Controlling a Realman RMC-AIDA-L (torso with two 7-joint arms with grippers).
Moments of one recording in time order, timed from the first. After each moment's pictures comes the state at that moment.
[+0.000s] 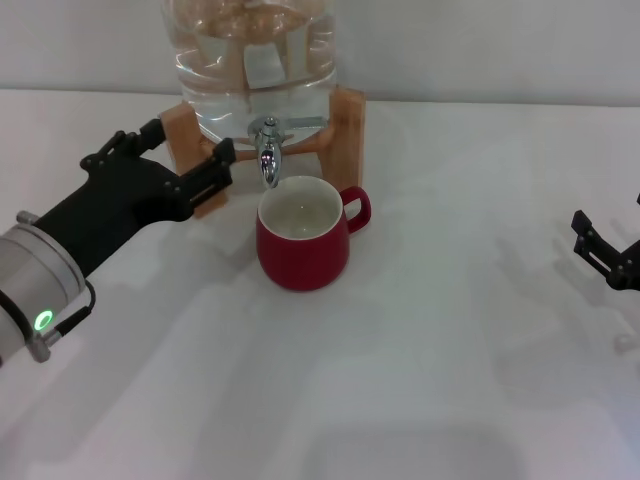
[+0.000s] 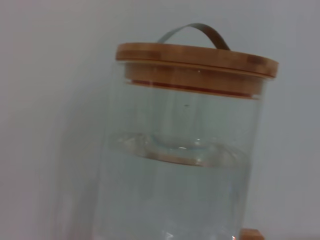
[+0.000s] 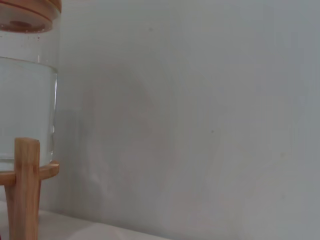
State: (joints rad) left arm 0.18 -2.08 1.73 1.45 -2.04 -0.50 1.75; right arm 0.36 2.01 0.56 0.22 -2.25 -1.19 0.14
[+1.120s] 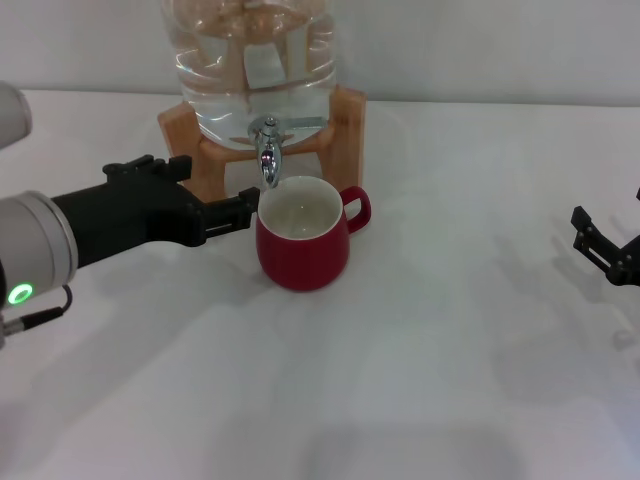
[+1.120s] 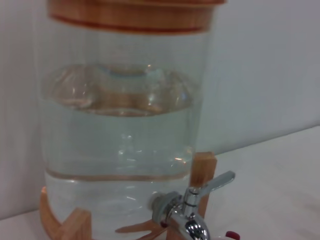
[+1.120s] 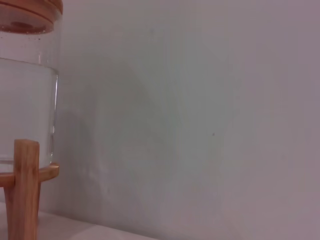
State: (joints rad) left arm 0.11 -2.08 1.59 1.83 -1.00 -0.89 0.74; right arm 0.37 2.01 0.56 0.22 -2.25 -1.19 0.14
